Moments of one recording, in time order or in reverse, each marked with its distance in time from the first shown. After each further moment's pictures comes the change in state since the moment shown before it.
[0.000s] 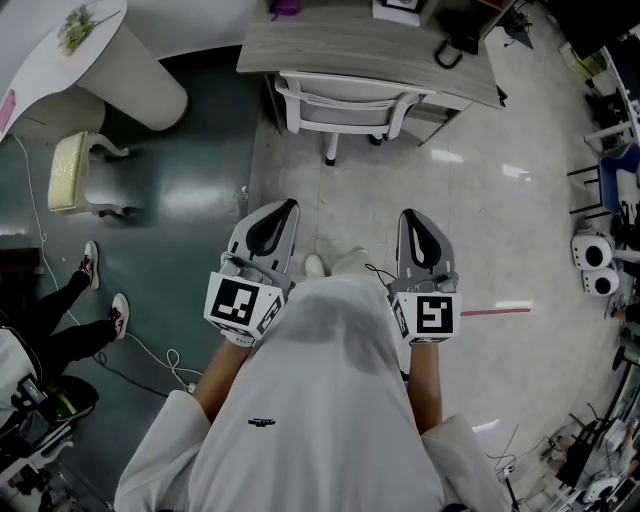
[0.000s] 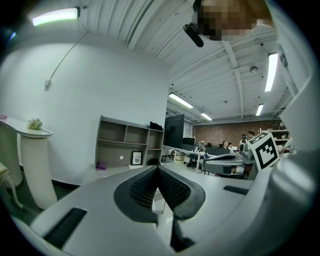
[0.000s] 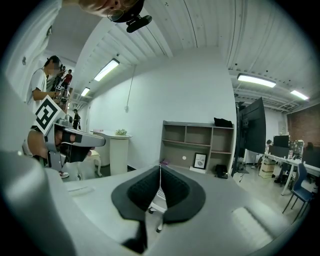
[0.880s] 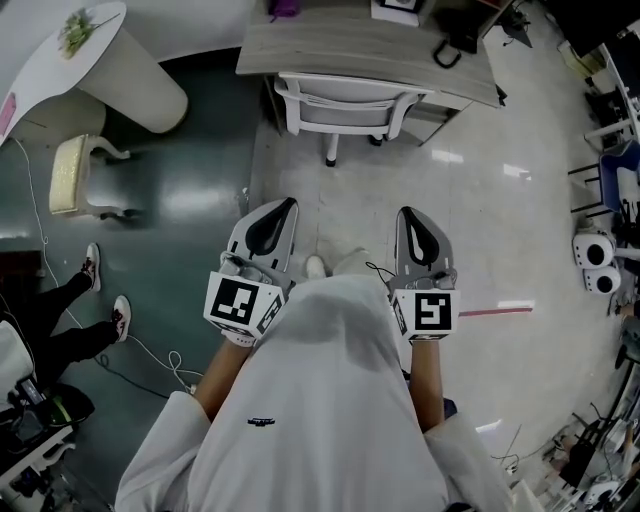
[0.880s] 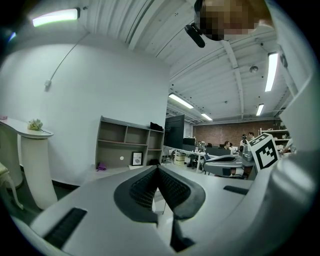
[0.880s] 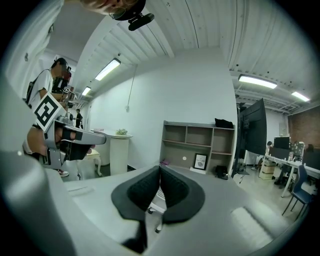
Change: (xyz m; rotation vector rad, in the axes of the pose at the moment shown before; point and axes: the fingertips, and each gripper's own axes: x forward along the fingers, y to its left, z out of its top) left arm 0.000 0.001 0.001 -0.009 -0.008 0.014; right arm 0.003 0.001 0.000 -0.004 -0.008 0.001
